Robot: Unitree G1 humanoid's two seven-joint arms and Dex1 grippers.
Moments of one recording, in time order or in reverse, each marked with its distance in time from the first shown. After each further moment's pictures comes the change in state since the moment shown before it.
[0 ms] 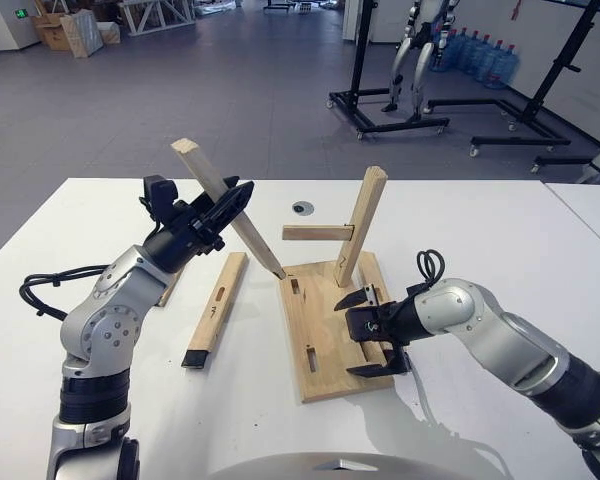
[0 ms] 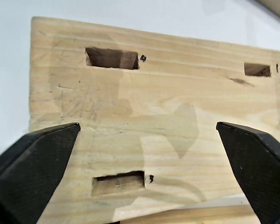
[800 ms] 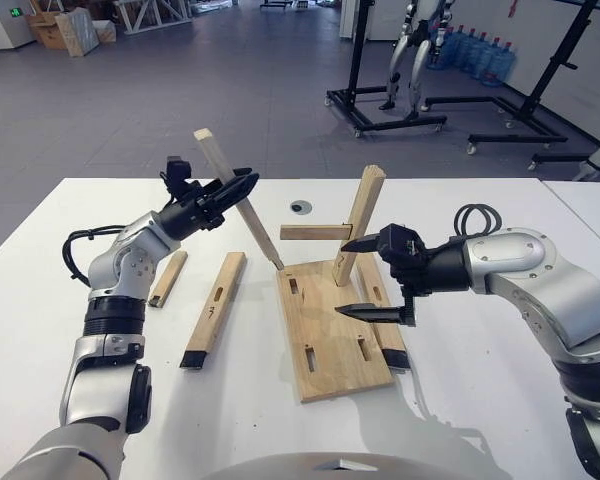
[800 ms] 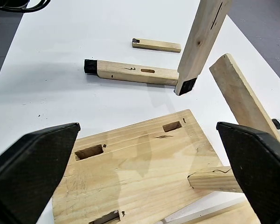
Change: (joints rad) left arm -0.354 -0.005 -0.046 0.674 0.148 -0.093 -0.511; right arm -0.046 0.072 -0.410 -0.073 0.452 0.280 -0.063
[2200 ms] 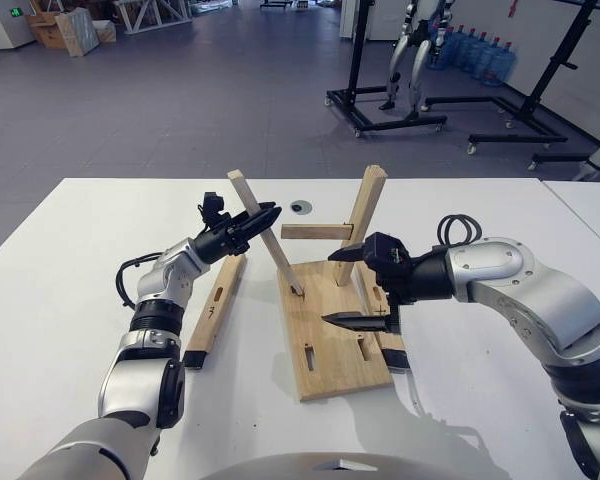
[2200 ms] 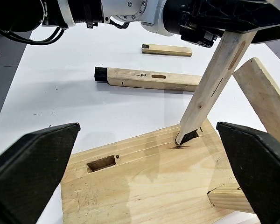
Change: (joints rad) left arm -0.040 -0.140 0.034 0.344 0.174 -0.155 -0.175; right arm -0.003 0.015 0.069 -0.001 0.077 0.001 -0.080
